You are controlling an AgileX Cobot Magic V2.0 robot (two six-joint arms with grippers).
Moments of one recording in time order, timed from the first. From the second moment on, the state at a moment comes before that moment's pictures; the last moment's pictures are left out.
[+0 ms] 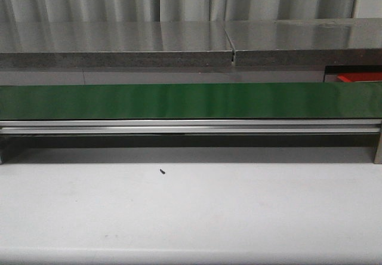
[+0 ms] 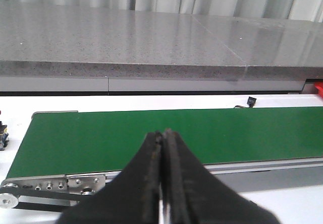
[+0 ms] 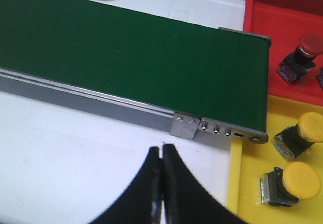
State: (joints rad) left arm -0.07 0.37 -0.36 -0.80 0.28 0.68; right arm -0.13 0.83 -0.67 0.38 0.57 -0.50
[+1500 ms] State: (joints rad) left arm 0.01 0.81 -0.61 -0.87 0.15 0.60; right arm -0.13 0.83 -0.67 0.38 0.57 -0.50
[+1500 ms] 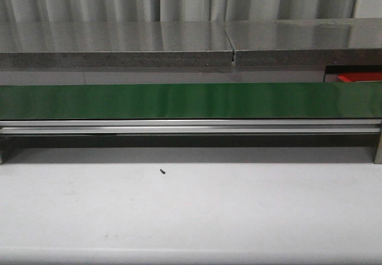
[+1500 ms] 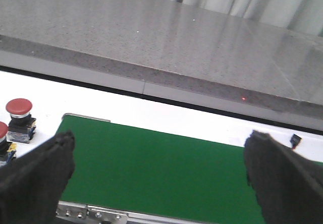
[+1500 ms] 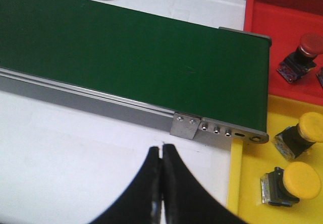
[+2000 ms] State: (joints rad) left arm 0.48 1.35 -1.03 -0.86 0.50 0.55; right arm -0.13 0.83 -0.67 0.38 0.57 -0.50
